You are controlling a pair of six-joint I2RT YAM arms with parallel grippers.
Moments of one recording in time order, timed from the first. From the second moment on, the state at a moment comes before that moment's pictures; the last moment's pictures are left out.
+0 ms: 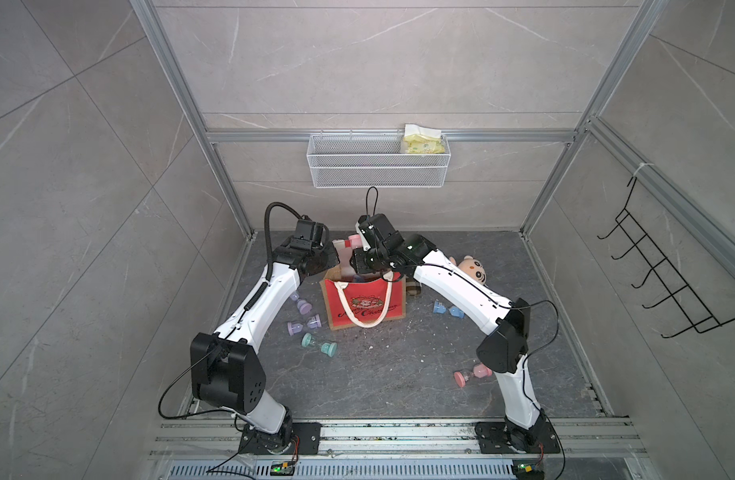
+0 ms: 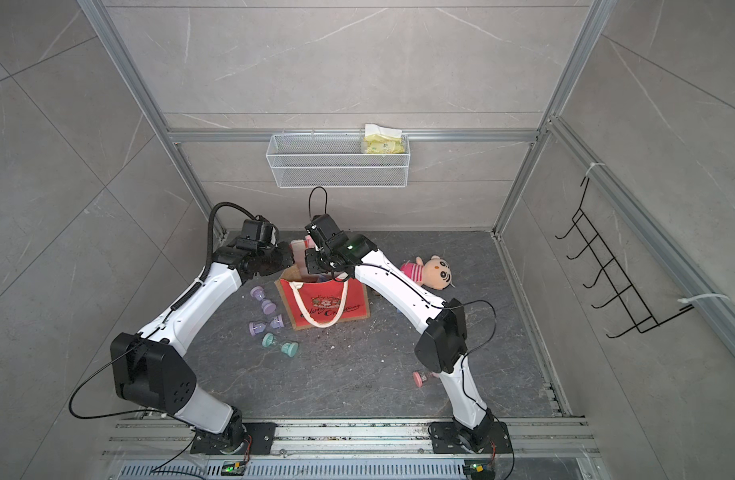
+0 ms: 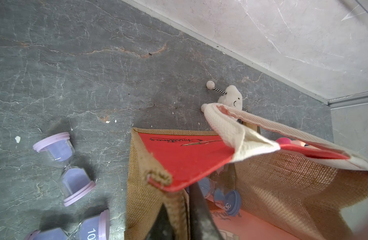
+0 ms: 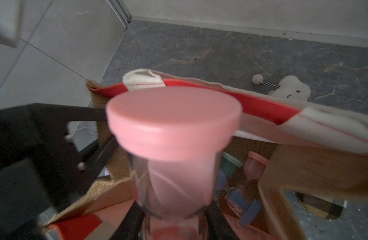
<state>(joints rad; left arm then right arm) -0.30 1.57 1.44 -0.66 0.02 -0.56 0.81 2.17 2.28 -0.92 0.05 0.44</state>
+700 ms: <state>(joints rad) -0.30 1.53 1.40 -0.64 0.06 -0.56 0.83 2.41 2.45 -1.15 0.08 0.44</state>
